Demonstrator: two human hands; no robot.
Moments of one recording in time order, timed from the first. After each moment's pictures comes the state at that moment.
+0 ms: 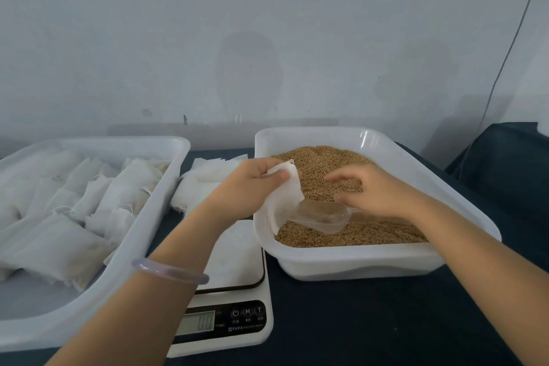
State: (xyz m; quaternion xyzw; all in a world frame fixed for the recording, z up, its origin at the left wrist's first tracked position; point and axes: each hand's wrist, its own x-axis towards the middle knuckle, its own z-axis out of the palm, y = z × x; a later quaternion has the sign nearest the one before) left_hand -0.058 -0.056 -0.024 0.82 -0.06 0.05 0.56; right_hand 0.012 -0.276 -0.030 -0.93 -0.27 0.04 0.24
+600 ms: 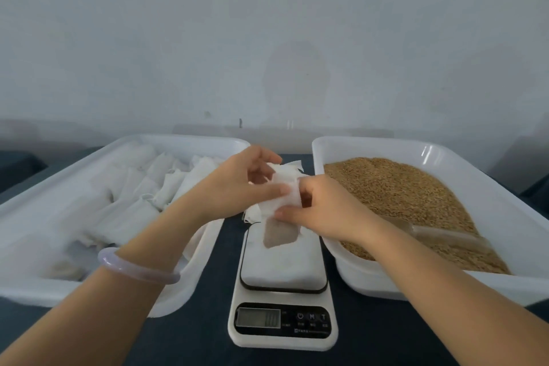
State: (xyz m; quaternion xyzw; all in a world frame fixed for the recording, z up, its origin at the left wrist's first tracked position) left_hand -0.104 0.040 -0.007 0.87 -0.03 0.10 0.47; right_hand -0.046 -0.129 -0.026 -0.84 -0.39 0.06 0.38
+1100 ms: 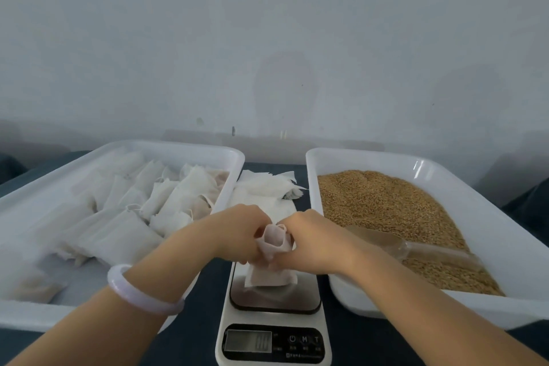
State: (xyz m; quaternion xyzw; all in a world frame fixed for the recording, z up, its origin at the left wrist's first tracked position) left_hand -0.091 0.030 -0.029 0.98 -0.04 -0.10 0.14; right_hand -0.046 -0.121 -0.040 -0.88 -0.44 0.06 0.16
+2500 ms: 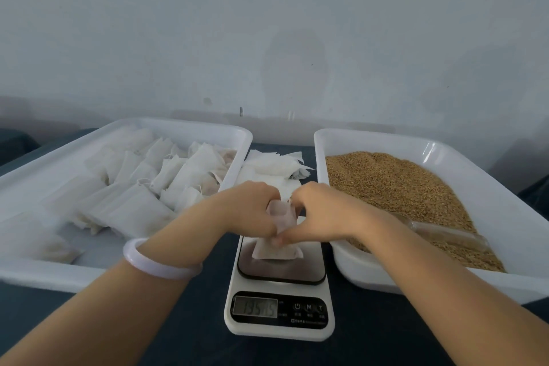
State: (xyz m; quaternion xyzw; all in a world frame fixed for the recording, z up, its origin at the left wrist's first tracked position) left_hand -0.090 0.029 -0.038 0.99 -0.04 -0.05 0.15; right_hand -0.036 -0.123 -0.034 -0.89 -0.43 0.09 0.12
